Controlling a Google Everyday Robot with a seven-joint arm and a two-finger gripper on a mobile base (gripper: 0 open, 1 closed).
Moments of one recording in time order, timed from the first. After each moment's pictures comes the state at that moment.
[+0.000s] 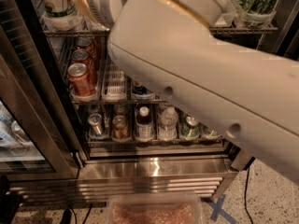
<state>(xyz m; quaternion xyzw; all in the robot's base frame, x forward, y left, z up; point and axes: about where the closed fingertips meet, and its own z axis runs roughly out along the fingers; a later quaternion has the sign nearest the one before) 0.557 0.083 1.114 -0.30 0.68 0.00 0.66</state>
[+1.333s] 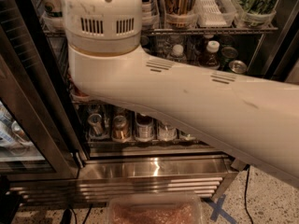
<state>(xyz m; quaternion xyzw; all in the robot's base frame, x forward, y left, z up) 0.594 0.117 1.108 -0.22 0.67 -0.02 0.71</state>
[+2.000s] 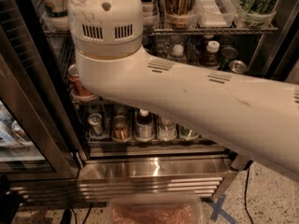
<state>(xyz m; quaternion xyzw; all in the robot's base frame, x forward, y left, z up) 0.614 0.082 1.105 -0.17 0.68 -0.06 0.71</state>
